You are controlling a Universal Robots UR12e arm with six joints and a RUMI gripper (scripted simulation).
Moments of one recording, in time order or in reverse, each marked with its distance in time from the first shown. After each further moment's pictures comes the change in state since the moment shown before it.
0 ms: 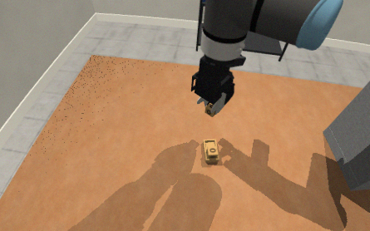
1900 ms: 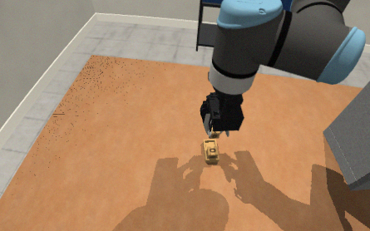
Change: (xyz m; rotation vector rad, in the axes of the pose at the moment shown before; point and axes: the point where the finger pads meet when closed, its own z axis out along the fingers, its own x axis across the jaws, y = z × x) arm 0.046 0.047 0.025 0.004 -0.001 -0.768
